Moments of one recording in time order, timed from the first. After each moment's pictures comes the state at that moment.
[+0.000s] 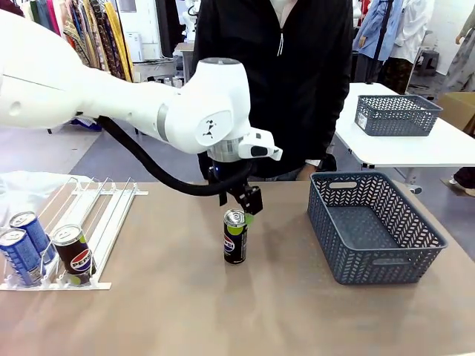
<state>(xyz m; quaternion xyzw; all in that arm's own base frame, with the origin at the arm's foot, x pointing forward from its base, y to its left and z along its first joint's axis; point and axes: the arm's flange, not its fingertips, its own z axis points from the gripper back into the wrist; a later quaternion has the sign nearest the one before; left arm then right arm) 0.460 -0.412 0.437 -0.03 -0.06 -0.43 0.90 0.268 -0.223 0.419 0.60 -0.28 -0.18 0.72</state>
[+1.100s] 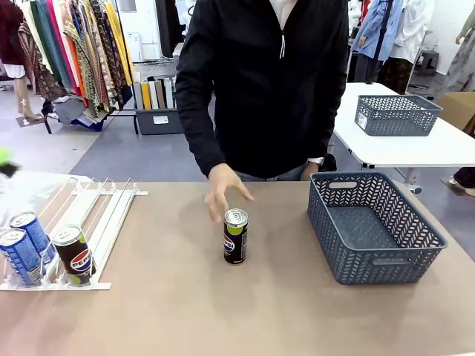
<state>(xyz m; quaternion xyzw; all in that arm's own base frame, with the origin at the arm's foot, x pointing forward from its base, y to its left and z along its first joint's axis) 0.287 0.082 0.571 -0.46 -0.18 -0.29 0.82 0.267 -0.224 0.418 0.60 -0.28 -0.18 0.72</state>
